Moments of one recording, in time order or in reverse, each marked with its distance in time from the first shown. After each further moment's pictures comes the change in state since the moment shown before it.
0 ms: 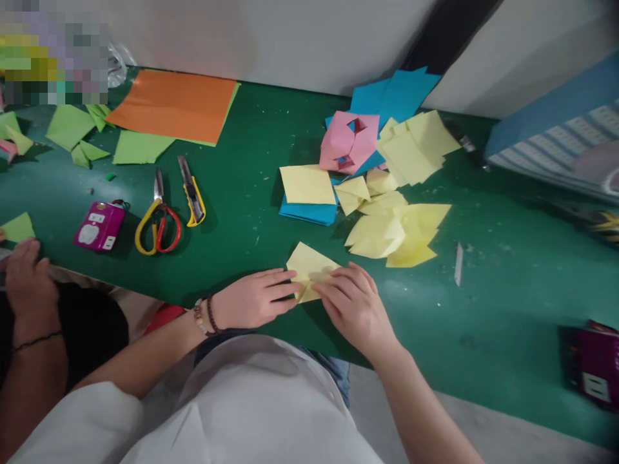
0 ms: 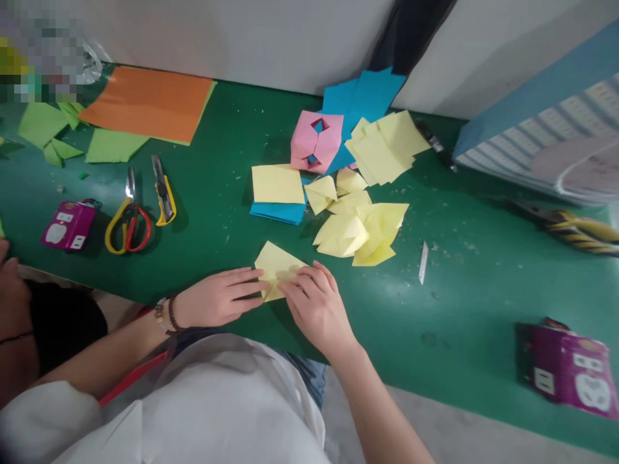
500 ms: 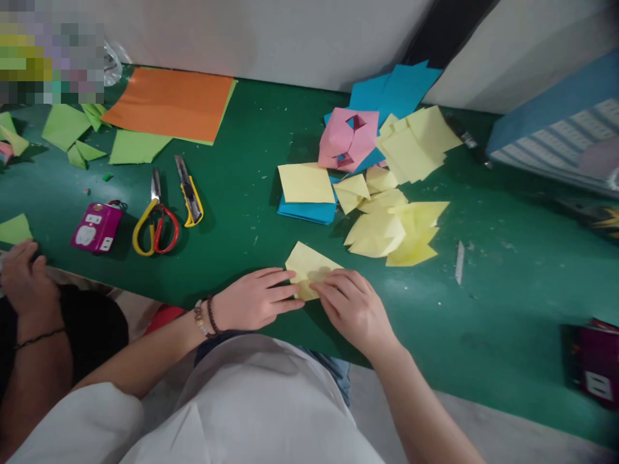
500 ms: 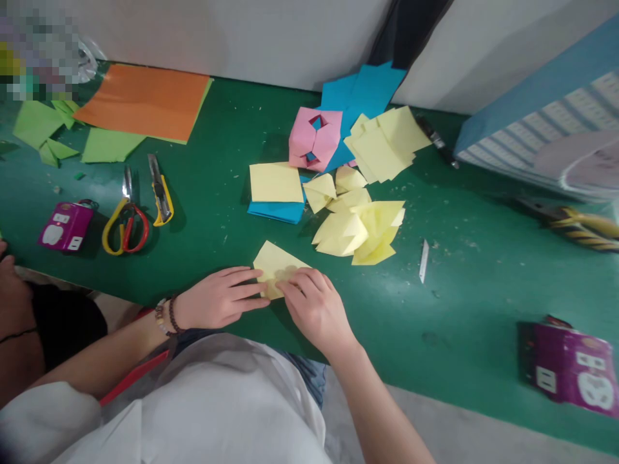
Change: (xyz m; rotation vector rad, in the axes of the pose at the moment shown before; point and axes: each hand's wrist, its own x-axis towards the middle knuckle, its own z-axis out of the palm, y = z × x) left_hand 0.004 0.000 -0.002 -0.033 -0.090 -0.023; right_hand 0.000 0.001 0.002 0.005 -0.034 -0.018
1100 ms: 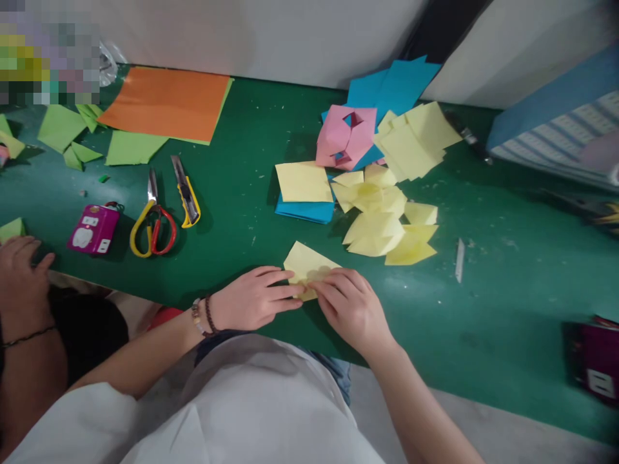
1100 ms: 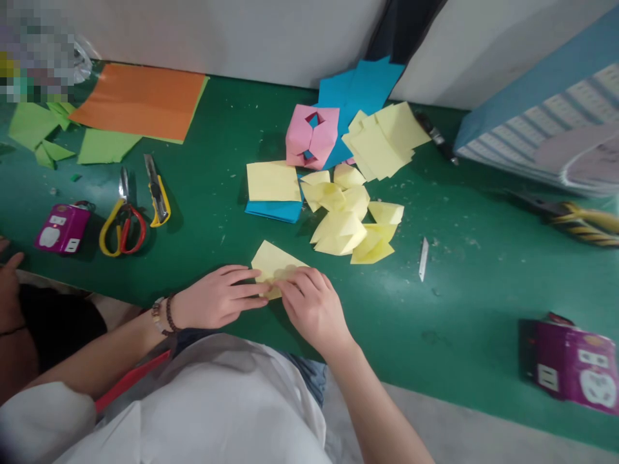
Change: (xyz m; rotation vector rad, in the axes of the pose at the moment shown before) left_hand 0.002 -0.001 -0.005 -0.004 -0.038 -0.012; right_hand 0.000 -0.003 0.002 -0.018 0.024 0.032
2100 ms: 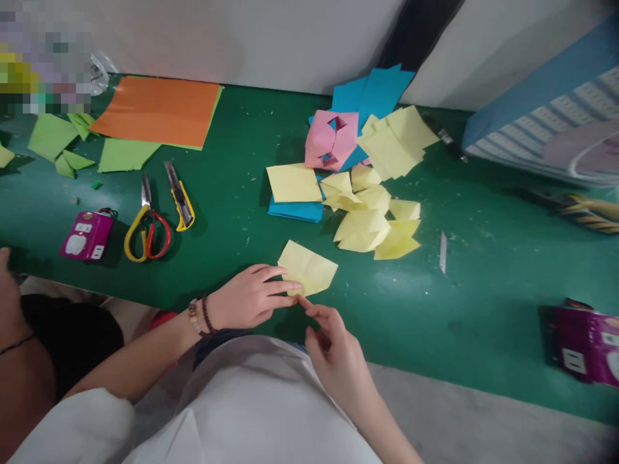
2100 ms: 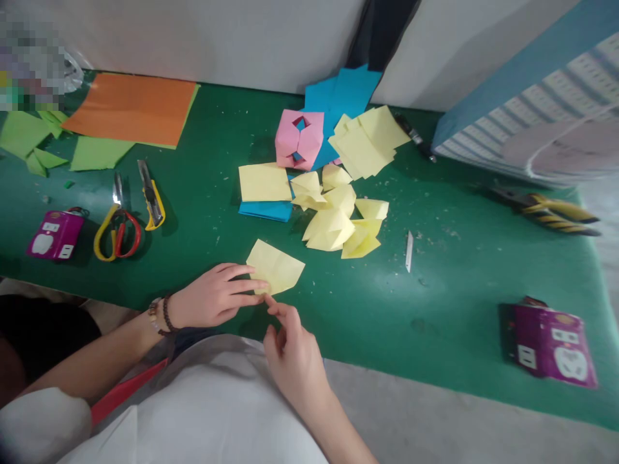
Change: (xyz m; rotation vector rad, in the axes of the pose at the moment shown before) left_hand 0.002 0.001 -0.004 -0.049 0.015 -0.037; right_hand -0.036 -0.074 -0.005 0.544 -0.081 0.696
